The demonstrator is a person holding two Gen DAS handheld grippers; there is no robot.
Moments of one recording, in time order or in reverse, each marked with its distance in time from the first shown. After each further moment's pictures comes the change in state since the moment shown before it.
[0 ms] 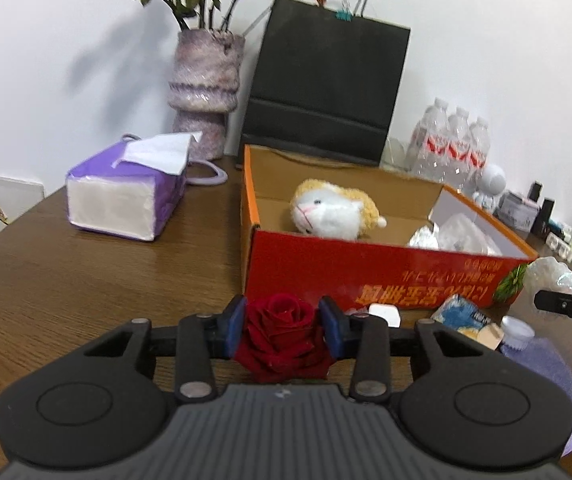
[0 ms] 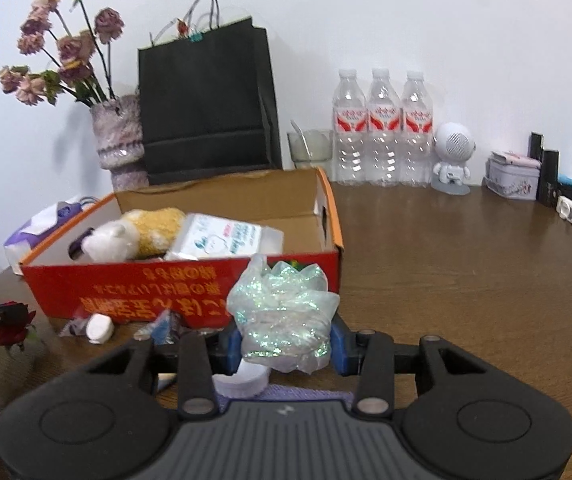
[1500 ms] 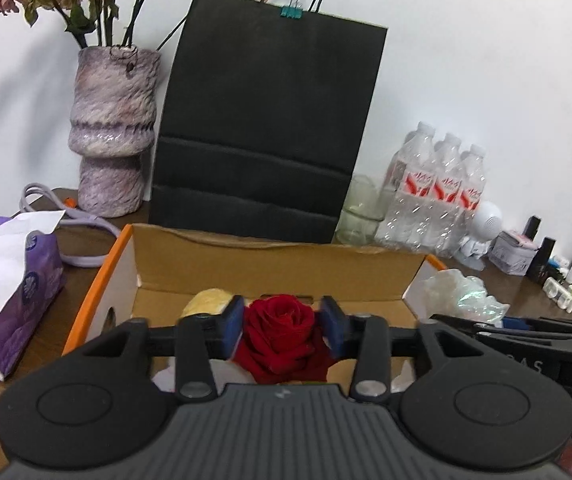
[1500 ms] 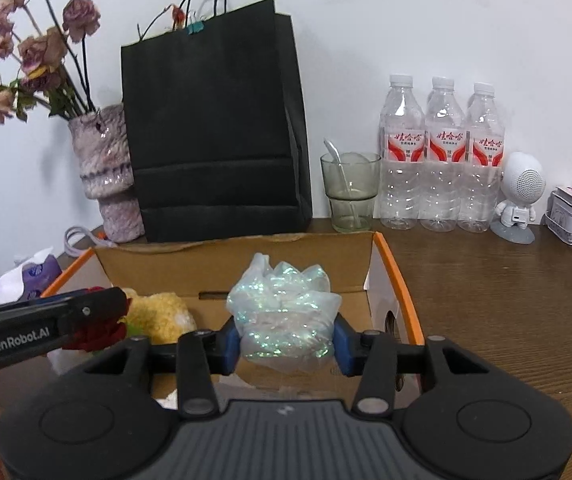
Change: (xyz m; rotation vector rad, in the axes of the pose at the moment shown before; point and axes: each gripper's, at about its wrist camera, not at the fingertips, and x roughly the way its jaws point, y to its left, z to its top) left arm 0.130 -0.072 0.091 0.021 -0.005 -0.053; right arm 0.123 0.024 0.096 -0.018 0.053 0.026
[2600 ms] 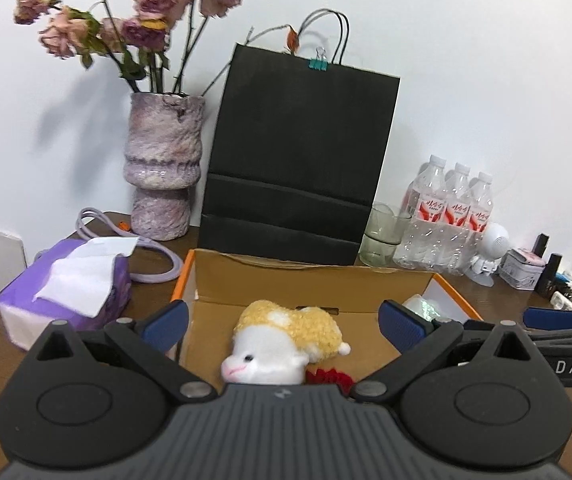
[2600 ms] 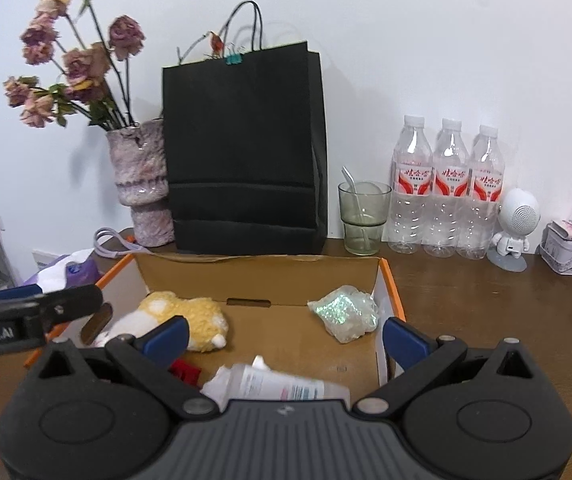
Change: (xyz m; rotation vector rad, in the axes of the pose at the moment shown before) left arm -0.083 0.011 0.002 -0.015 -0.072 0.060; right arm -0.066 0.014 0.004 -0.066 -0.042 0.034
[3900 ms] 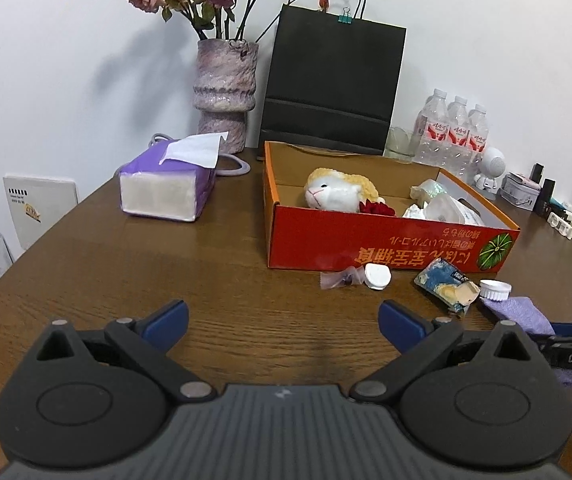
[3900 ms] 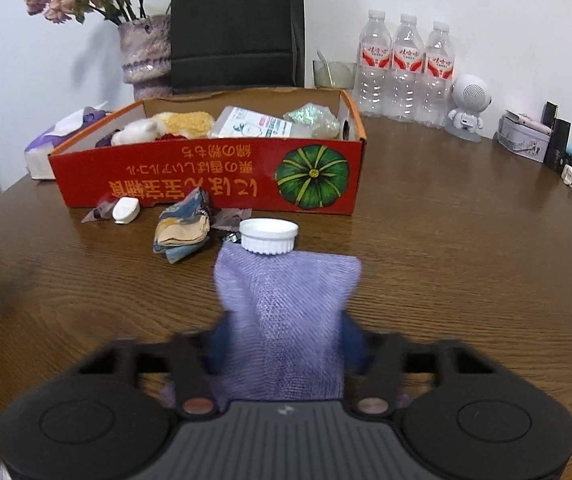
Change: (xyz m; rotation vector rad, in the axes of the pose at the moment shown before) left arm -0.125 0.048 -0.094 0.035 0.137 0.058; right arm -0.087 -0.011 -0.147 0.001 0.209 -0.050
